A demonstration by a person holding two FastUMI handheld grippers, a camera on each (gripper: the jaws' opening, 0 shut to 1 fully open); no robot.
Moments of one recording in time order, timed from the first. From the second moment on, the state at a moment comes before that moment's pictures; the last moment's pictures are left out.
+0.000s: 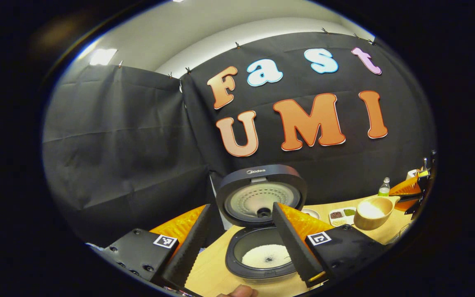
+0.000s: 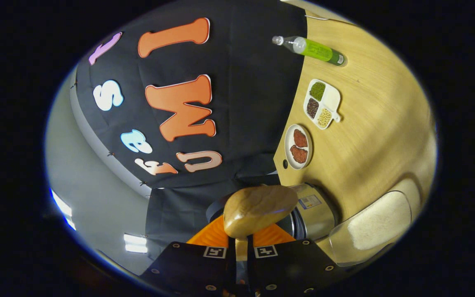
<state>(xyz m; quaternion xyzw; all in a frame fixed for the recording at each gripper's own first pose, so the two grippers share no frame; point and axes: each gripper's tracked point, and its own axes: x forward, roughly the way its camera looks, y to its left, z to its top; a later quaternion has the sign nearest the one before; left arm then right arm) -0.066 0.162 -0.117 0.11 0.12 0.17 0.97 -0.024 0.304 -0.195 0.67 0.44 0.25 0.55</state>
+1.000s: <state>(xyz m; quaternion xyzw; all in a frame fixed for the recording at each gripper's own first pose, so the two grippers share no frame) -0.123 0.271 -0.128 0.13 0.14 0.27 0.94 -0.008 0.454 -0.210 0.40 0.45 0.32 0.74</state>
